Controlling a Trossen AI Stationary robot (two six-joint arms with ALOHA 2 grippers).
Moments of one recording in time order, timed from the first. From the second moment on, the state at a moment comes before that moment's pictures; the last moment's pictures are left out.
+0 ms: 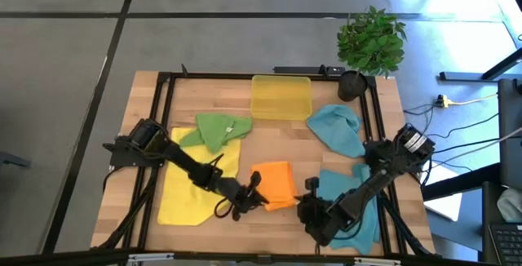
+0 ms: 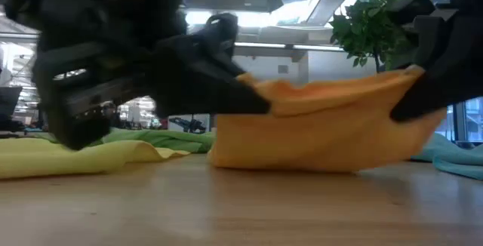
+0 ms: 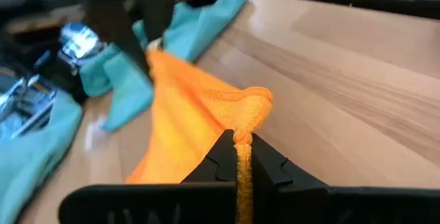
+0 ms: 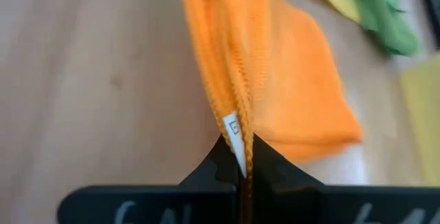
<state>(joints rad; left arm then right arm) -0.45 1.97 0.80 0.78 -0.20 0.50 0.78 1.87 1.10 -0.47 0.72 0.44</state>
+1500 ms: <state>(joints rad) -0.53 1.97 0.51 1.14 -0.13 0.13 0.54 1.86 0.90 0.26 0.06 0.34</state>
